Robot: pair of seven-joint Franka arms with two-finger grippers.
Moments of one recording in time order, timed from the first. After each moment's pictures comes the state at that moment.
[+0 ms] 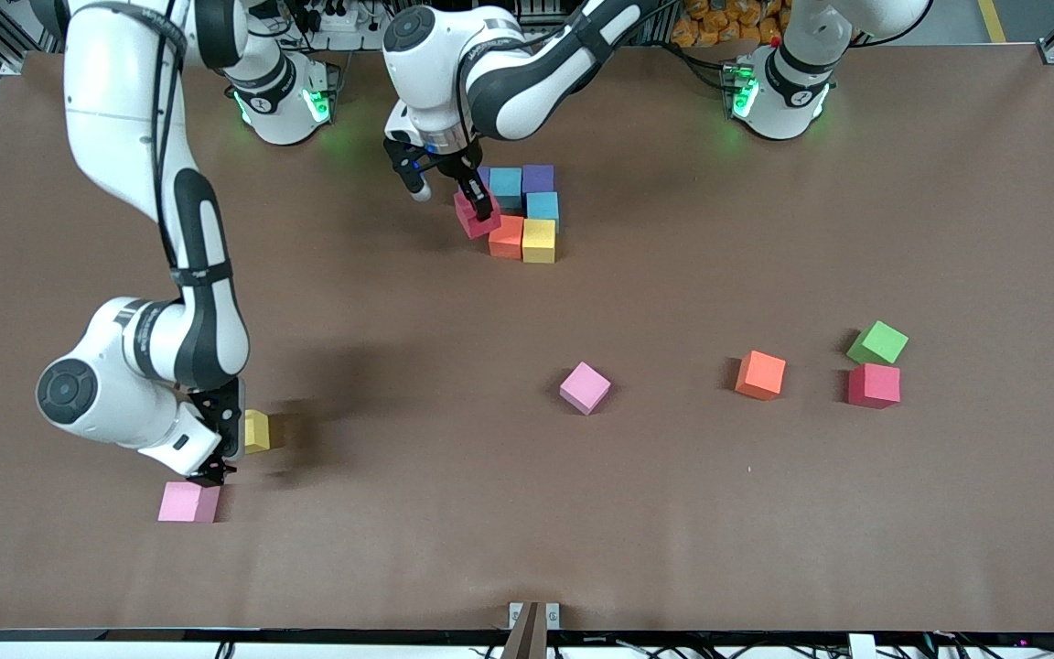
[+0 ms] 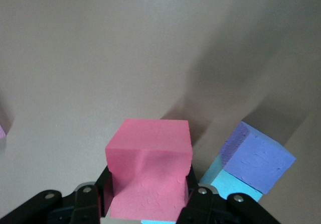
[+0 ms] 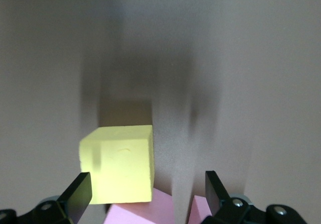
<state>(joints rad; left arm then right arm) -1.02 0.64 -0.18 -1.43 0.24 1.97 -0.15 0.37 0.78 -0.44 -1.47 0.41 2.18 -1.94</state>
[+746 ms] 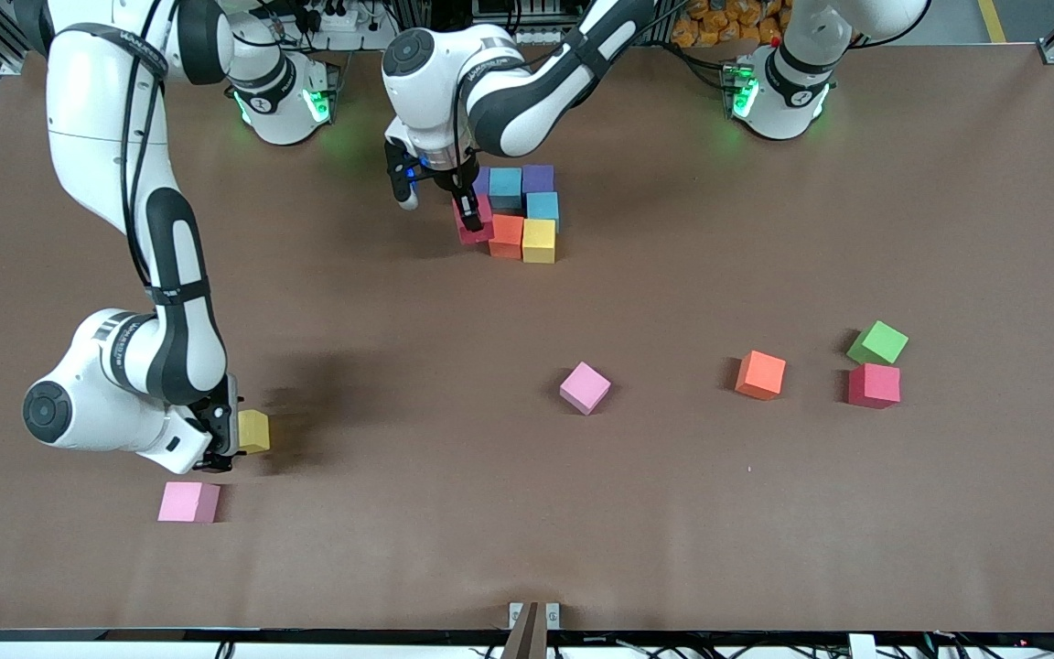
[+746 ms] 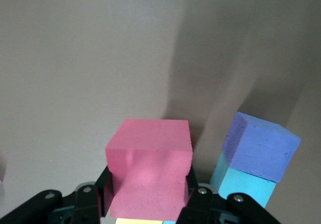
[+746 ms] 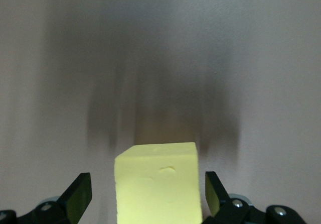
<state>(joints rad) -1.08 0.68 -0.09 -1.39 0.15 1.98 0.12 0.30 0.80 -0.40 -1.48 0.50 2.05 -1.97</state>
